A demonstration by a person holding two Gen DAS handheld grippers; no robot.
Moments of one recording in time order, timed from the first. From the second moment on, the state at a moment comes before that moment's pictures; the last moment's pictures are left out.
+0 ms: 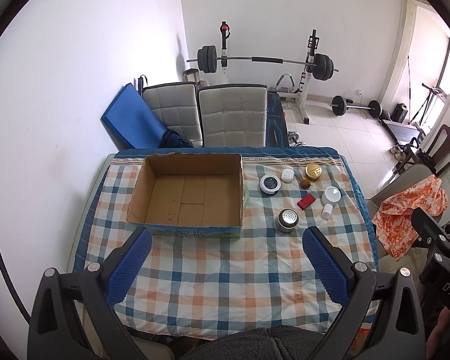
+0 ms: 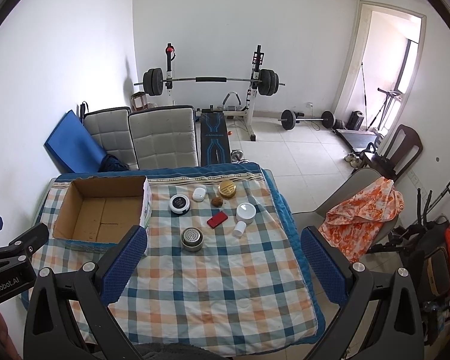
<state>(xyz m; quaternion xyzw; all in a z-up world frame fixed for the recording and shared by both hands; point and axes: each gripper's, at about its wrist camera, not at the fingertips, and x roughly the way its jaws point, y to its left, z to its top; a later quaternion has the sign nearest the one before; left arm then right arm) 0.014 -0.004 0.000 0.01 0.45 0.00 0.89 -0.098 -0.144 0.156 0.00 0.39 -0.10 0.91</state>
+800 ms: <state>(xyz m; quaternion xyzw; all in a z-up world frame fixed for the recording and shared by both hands) 0.007 0.000 -0.003 0.01 0.45 0.00 0.90 -0.100 -0.142 0.158 0.00 0.39 -0.11 0.91</state>
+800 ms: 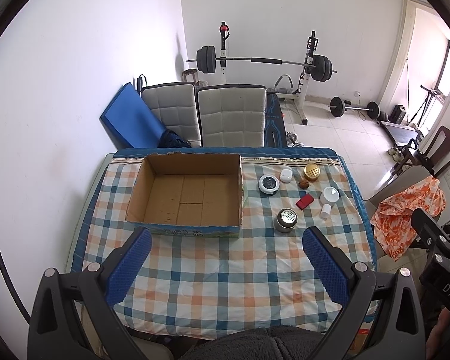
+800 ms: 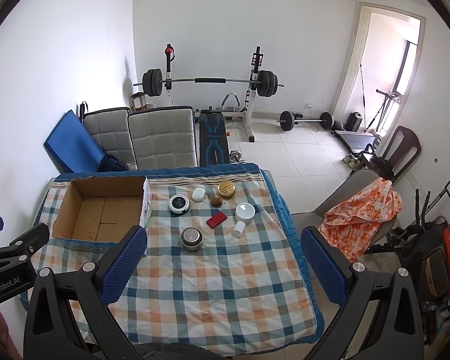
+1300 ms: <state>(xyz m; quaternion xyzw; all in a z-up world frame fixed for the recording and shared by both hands) 0.008 0.000 0.000 0.01 0.44 -0.01 0.90 -0.099 -0.140 0.160 0.01 0.39 -0.11 0.91</state>
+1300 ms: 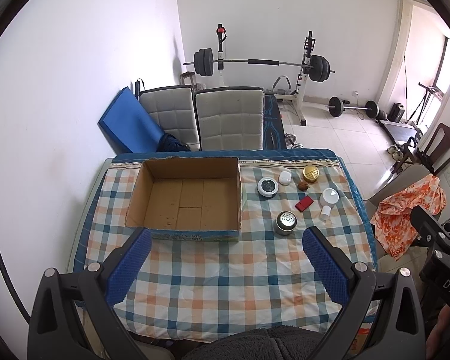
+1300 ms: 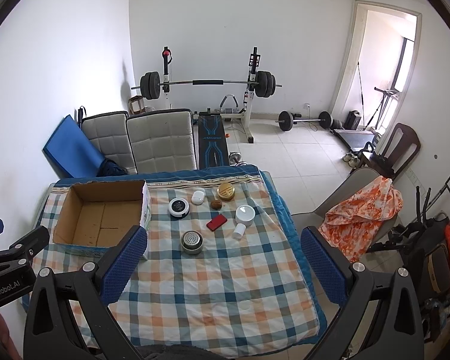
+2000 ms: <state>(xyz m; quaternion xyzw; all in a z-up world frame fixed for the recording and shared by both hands) 0.132 -0.071 -0.118 0.02 0.56 -0.05 0.83 -0.001 -0.230 0.035 0.07 0.52 -0.13 0.84</state>
